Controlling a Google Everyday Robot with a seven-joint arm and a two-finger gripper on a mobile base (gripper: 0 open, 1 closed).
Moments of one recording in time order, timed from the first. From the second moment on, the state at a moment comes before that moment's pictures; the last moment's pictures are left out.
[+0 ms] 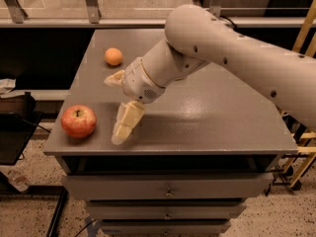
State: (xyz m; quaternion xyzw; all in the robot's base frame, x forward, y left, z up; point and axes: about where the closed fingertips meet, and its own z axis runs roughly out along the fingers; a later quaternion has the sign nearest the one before) arm 0.501 0.116 0.858 -0.74 0.54 0.26 0.31
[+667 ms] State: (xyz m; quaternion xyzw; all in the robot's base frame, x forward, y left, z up) arm 0.489 0.138 0.850 -0.75 0.52 0.29 0.28
